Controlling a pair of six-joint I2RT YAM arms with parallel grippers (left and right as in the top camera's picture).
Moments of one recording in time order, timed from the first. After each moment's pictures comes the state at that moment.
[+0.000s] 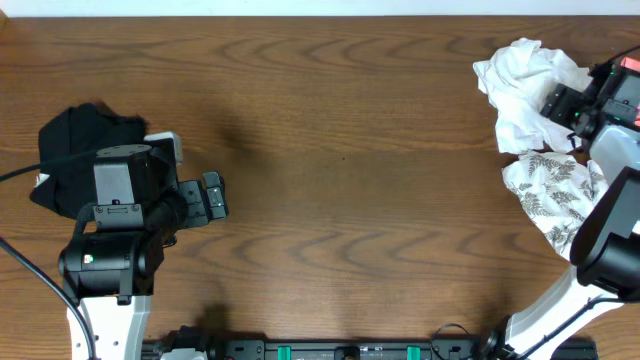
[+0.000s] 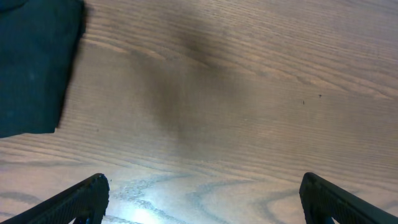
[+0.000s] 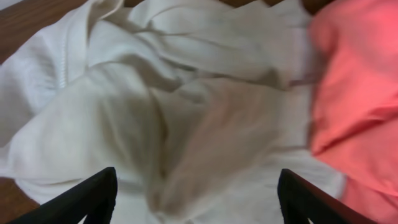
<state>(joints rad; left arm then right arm) 0.02 0.96 1.07 -1.02 0.10 -0.16 -0.42 2.01 1.32 -0.13 -0.14 0.10</state>
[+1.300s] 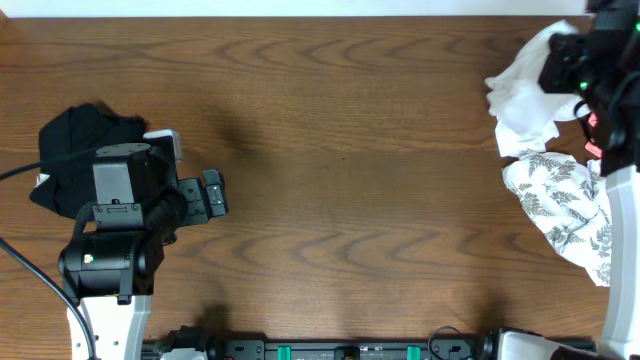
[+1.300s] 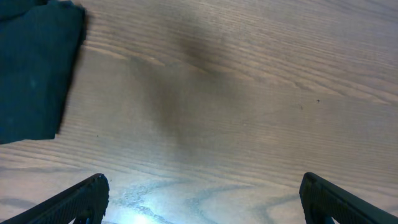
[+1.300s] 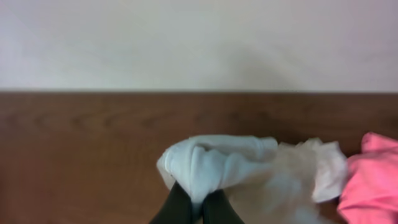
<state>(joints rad) 0.02 0.97 1.07 -1.00 0.10 -0.16 -0.15 1.43 1.55 -0.66 -0.21 -0.01</state>
